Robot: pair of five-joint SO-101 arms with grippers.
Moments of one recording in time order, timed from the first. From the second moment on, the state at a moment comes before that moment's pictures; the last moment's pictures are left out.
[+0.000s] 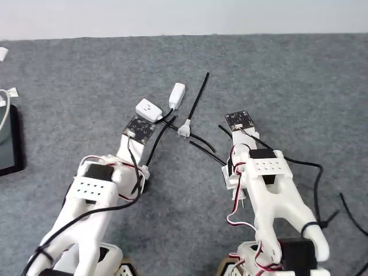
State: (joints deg) left arm 6.3 -30.6 60.3 54.8 -13.1; right arm -5.7 -15.5 50.7 52.6 9.7
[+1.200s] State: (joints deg) left arm 17.7 -4.6 46.4 60.1 12.0; right arm -5.7 -15.5 50.7 52.6 9.7
